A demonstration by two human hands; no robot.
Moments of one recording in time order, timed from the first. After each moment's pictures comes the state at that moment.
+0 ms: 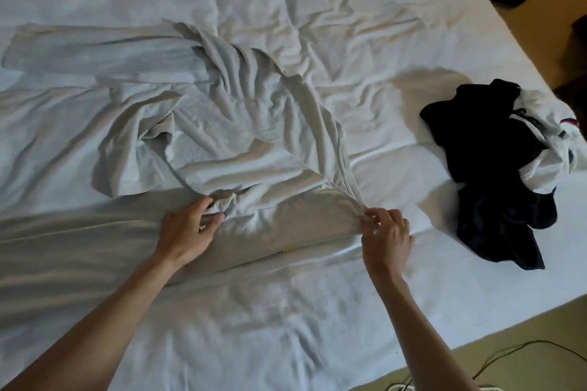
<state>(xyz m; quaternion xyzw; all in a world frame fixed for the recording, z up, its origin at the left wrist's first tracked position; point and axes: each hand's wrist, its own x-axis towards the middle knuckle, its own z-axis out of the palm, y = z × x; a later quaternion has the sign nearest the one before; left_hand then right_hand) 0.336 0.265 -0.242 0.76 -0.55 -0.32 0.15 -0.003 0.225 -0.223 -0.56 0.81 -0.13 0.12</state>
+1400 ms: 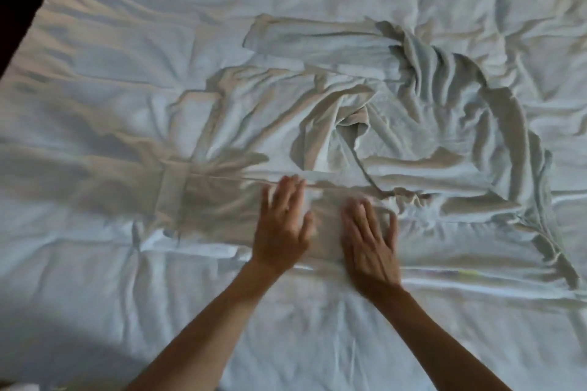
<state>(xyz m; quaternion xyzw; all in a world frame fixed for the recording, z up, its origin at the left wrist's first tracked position) 0.448 0.363 -0.240 0.78 -0.59 -0.05 0.20 0.255 0.308 -0.268 -0.89 0.42 -0.05 0.15</state>
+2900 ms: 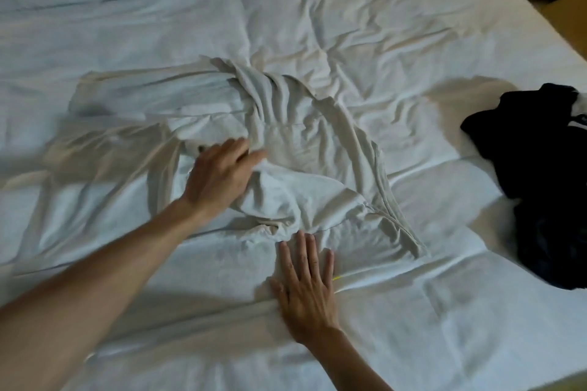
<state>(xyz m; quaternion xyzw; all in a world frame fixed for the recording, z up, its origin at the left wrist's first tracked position) 0.378 0.150 -0.174 0.54 -0.82 0.10 0.19 0.160 0.301 -0.265 -0.80 0.56 -0.03 0.19</state>
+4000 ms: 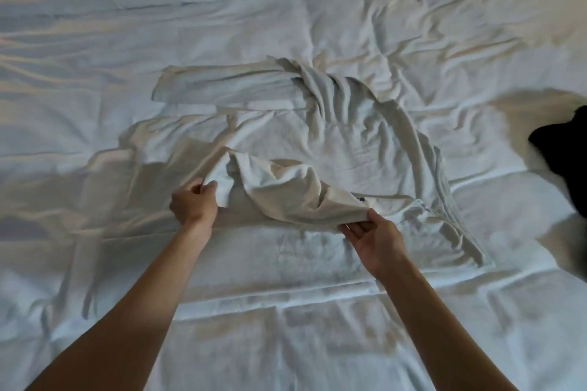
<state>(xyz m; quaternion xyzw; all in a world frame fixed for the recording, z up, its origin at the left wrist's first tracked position) 0.483 0.238 -0.213 0.88 -0.16 -0.22 0.38 0.192 0.207 -0.188 0.02 0.55 -0.40 0.73</state>
